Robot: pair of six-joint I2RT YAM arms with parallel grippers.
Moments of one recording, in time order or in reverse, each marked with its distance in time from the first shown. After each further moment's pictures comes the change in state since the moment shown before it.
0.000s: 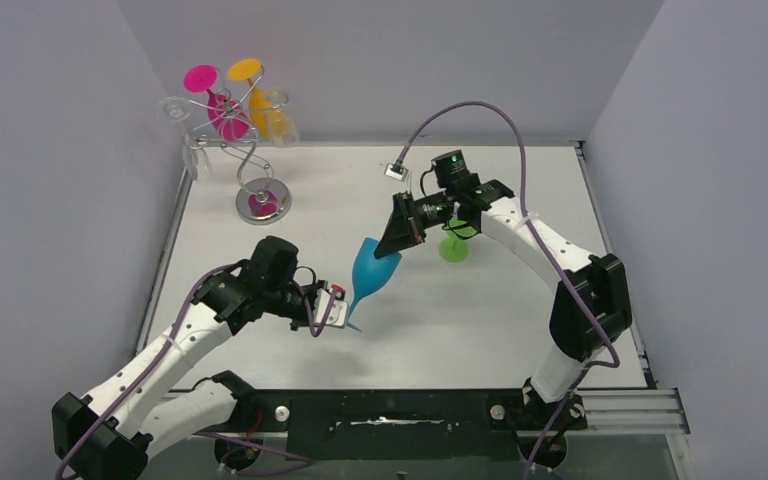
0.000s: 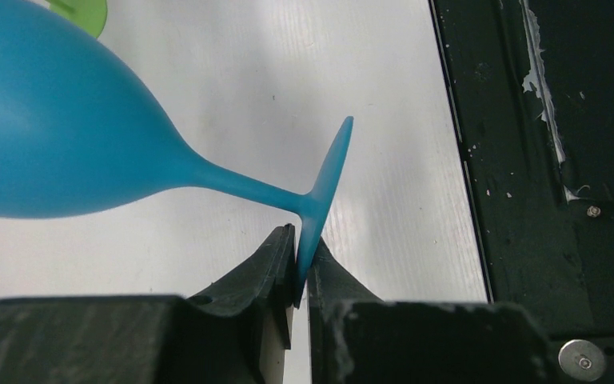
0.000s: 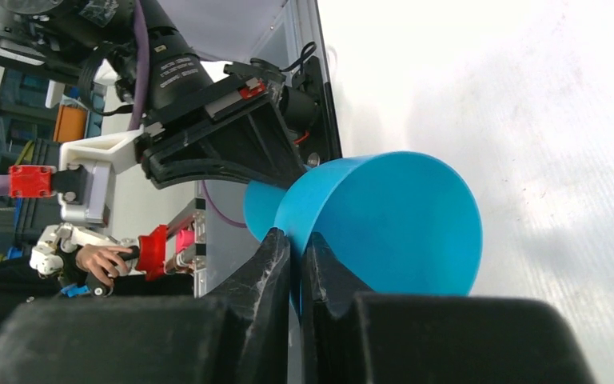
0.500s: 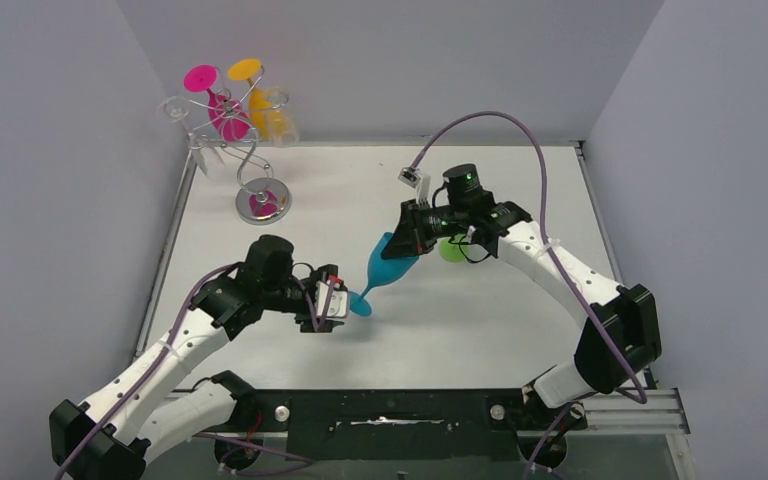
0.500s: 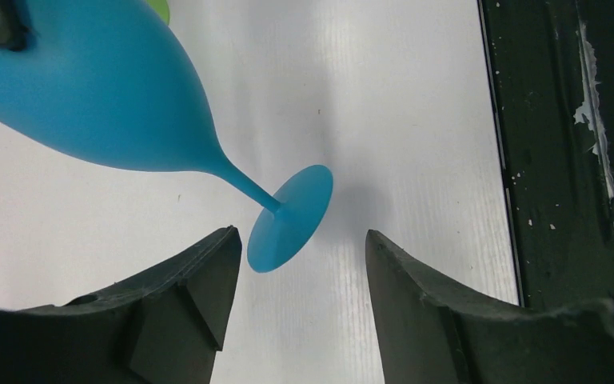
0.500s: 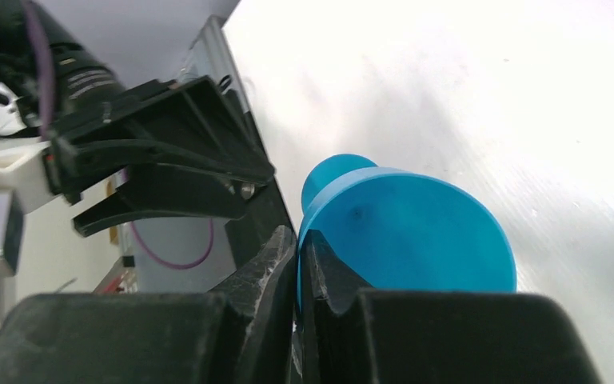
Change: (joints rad) left arm 0.002 -0.037 -0.037 0.150 -0.029 -0.095; right arm 0.026 -0.210 -0.193 0.143 0.299 0.110
